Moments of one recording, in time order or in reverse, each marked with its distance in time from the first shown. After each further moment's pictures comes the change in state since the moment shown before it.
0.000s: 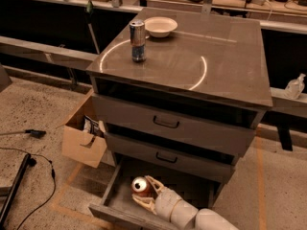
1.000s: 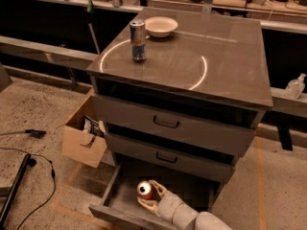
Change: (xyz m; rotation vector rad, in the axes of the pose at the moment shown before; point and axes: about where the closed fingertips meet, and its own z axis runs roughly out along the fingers) arm 0.062 -0.008 0.007 0.027 0.042 -0.006
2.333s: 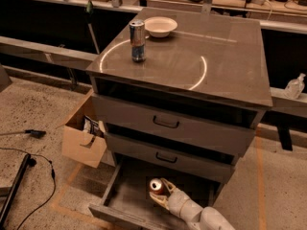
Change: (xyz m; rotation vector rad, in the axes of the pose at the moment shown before) arm 0.107 -0.054 0.030 0.042 -0.018 0.046
